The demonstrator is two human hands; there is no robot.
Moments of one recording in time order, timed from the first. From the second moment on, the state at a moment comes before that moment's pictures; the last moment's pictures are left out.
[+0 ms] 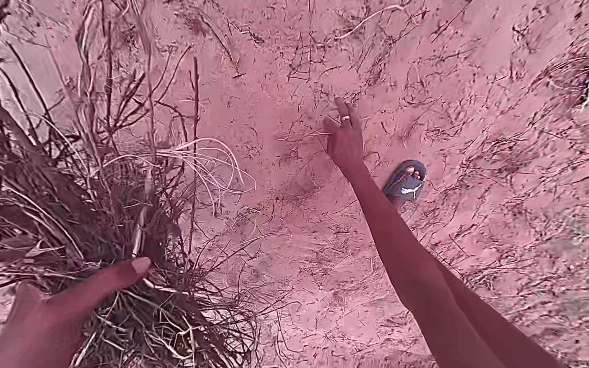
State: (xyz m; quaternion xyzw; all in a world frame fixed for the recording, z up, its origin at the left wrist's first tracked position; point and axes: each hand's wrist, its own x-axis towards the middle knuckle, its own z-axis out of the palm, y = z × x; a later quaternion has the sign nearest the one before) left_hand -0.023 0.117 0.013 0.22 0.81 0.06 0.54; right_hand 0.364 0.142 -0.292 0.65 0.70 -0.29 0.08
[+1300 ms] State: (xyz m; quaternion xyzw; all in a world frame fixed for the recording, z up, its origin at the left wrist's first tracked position) left_hand -0.138 0.070 0.039 0.24 0.71 0.15 0.64; right_hand 0.270 -0.067 -0.280 0.54 0.50 -0.56 0.38
